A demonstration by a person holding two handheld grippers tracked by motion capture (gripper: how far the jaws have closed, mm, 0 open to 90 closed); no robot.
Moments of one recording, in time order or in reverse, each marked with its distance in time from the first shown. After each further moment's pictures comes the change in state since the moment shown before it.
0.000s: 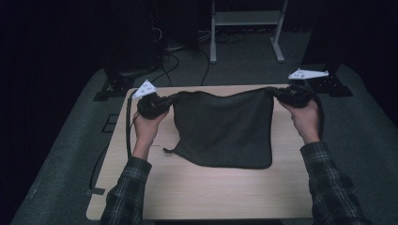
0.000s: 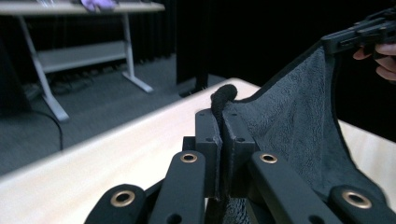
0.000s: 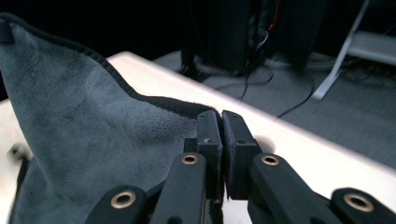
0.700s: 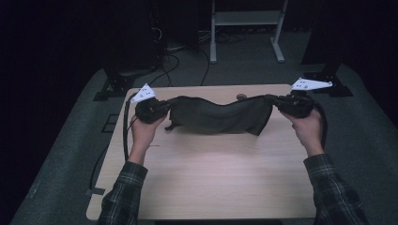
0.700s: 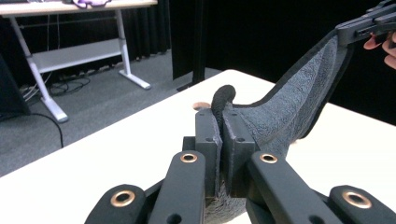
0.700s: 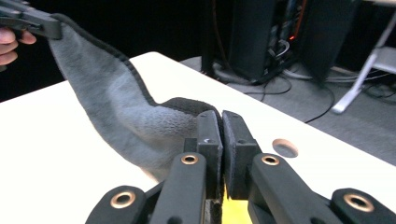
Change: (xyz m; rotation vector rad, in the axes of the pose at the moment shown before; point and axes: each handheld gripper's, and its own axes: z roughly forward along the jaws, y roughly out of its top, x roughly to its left) left arm -0.008 -0.022 -0.012 0.054 -0.033 0.028; right arm 0.023 -0.021 -0.017 -0.032 0.082 -0.055
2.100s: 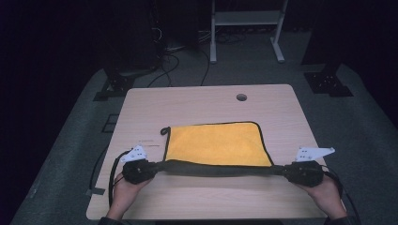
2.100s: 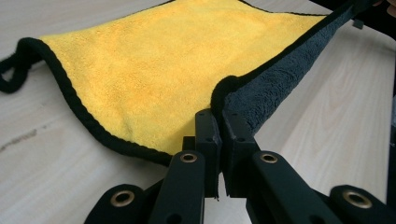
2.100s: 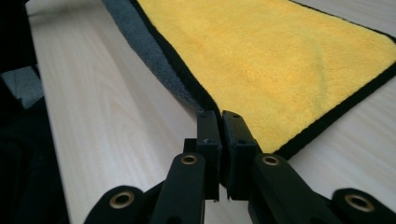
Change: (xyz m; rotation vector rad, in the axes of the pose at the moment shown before) left arm -0.070 -0.127 -0.080 0.276 -0.125 -0.110; right arm 0.086 -0.141 -0.064 0.271 0.208 0.002
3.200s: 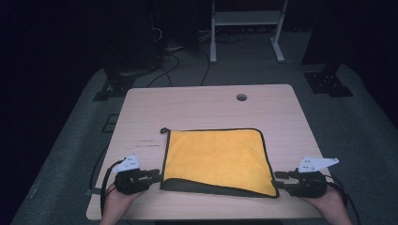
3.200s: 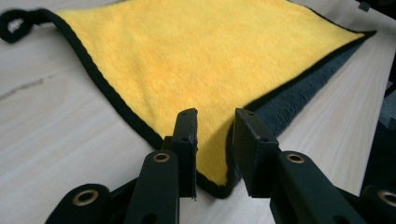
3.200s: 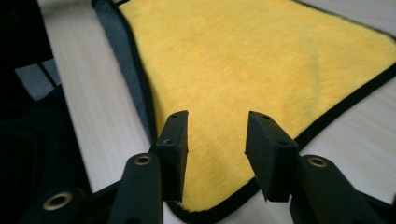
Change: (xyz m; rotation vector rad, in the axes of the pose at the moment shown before) left arm -0.008 -0.017 -0.020 0.036 0.035 -0.031; right arm 0.015 -0.015 -0.007 0.001 0.008 0.004
